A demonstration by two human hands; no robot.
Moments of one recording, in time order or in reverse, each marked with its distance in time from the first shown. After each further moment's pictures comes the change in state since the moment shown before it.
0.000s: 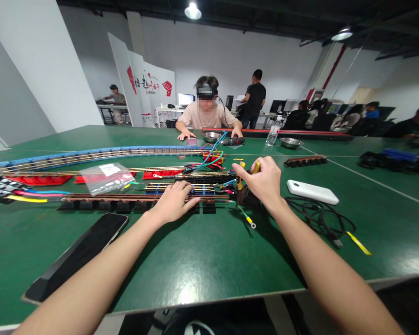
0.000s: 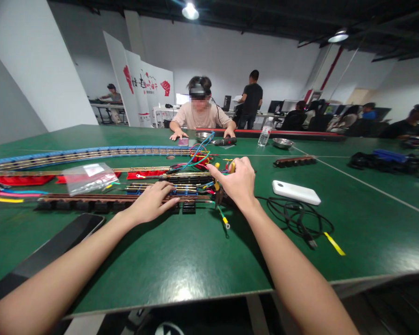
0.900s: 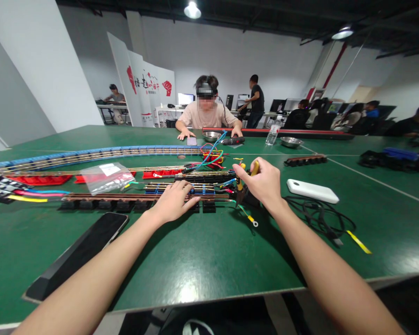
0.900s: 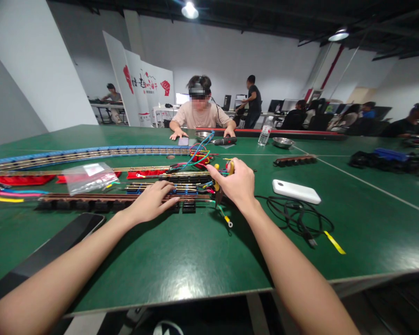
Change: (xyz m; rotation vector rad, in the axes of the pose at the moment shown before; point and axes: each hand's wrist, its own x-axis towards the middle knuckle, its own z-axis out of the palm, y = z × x) left_hand 0.000 0.000 0.000 -0.008 0.004 0.000; right_hand -0.005 -0.005 -0.006 0.039 -0.066 0.016
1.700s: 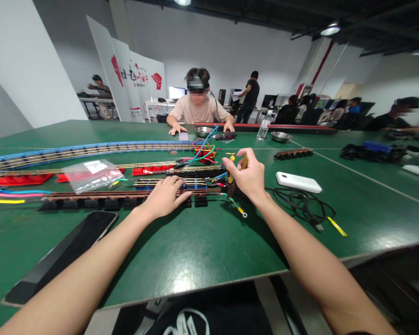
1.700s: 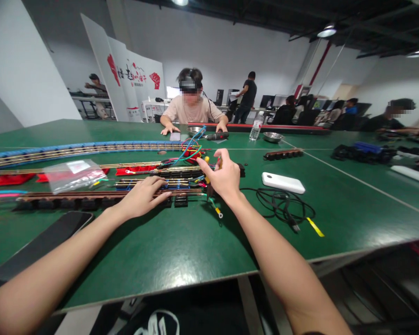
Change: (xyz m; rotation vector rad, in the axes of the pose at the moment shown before) left_hand 0.001 -0.001 0.000 -0.005 -0.006 -0.005; right_hand -0.006 -0.003 0.008 0.192 -0.018 0.058
